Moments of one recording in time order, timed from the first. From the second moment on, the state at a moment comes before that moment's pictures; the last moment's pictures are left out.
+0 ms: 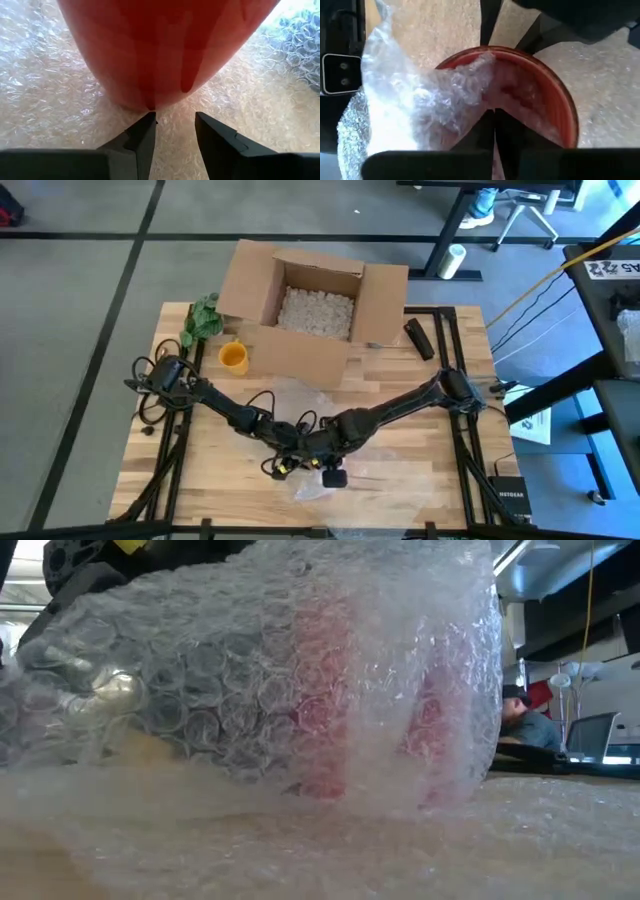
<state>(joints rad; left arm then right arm) -0.34 1.91 0.80 0.50 0.13 -0.11 0.36 2.13 1.85 -0.99 -0.13 0.32</state>
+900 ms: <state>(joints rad) -0.34 1.91 0.80 0.50 0.13 -0.11 0.37 2.13 1.84 -0.88 -0.12 0.31</state>
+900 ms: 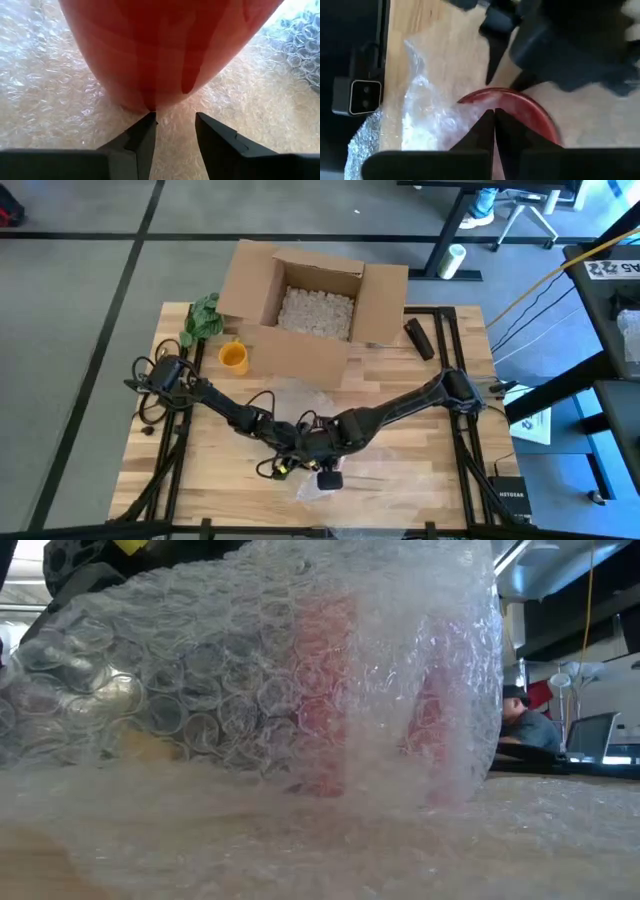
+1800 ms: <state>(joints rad) -0.34 1.91 0.80 0.50 0.08 -0.10 0.35 2.14 1.73 -0.73 -0.22 0.34</state>
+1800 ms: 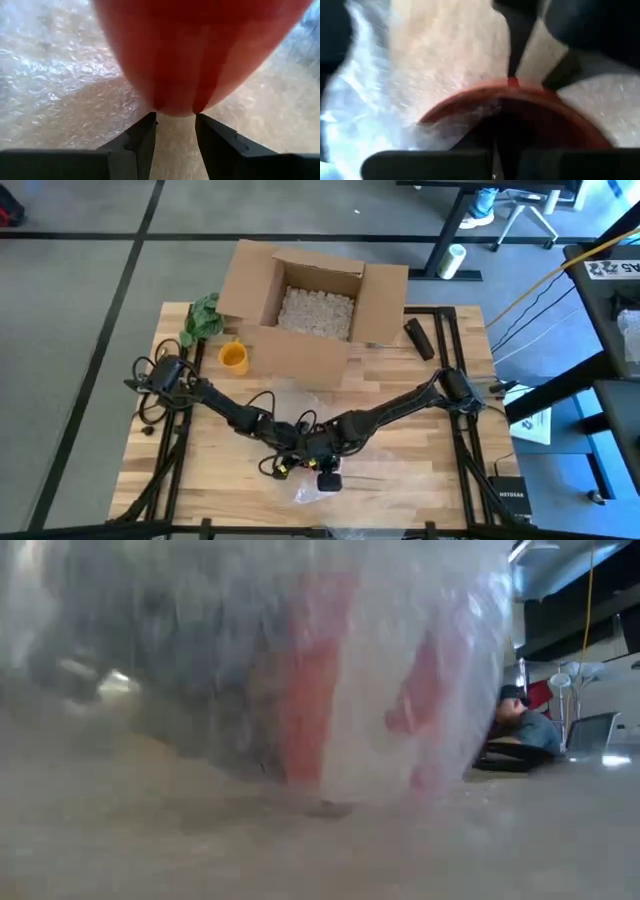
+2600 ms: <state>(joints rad) -0.34 1.91 0.80 0.50 0.04 -0.10 0.39 2.13 1.92 -0.97 -0.13 0.31</state>
